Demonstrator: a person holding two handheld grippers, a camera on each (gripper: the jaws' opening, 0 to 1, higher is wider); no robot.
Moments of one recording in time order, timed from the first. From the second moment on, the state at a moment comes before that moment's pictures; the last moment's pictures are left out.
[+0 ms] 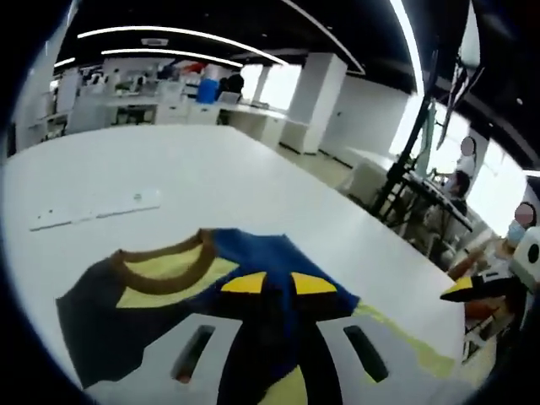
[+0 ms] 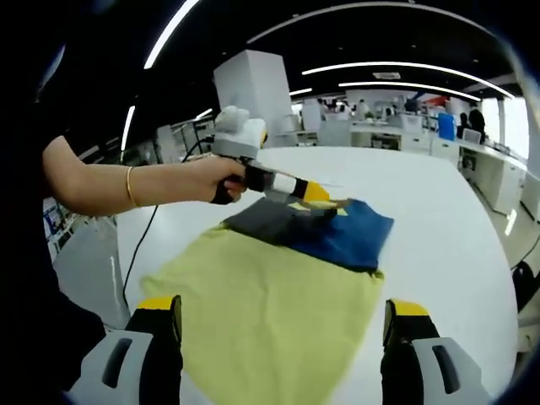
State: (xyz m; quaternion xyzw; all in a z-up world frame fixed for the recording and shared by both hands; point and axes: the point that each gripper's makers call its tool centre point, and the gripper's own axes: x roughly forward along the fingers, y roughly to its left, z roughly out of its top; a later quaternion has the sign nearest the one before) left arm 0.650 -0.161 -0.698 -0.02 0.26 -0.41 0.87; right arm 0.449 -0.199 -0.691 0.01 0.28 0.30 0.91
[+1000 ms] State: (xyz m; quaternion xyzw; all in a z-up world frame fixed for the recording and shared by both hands) left arm 0.629 -0.120 -0.725 0.16 0.23 -0.46 0.84; right arm 0.445 -0.200 -0.699 0.02 0.29 0.29 0.91
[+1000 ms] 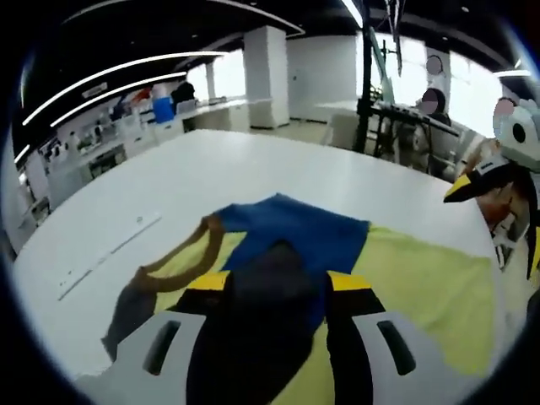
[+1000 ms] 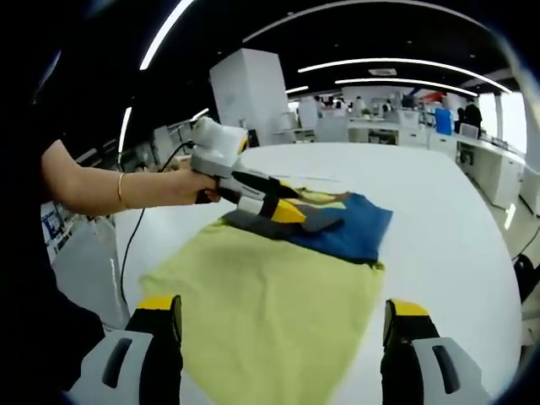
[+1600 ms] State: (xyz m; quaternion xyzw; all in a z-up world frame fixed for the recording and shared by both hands) left arm 0.648 -0.088 -0.738 0.24 0.23 -0.45 0.83; right arm 0.447 -0.203 -0.703 0.02 0.29 0.28 0.91
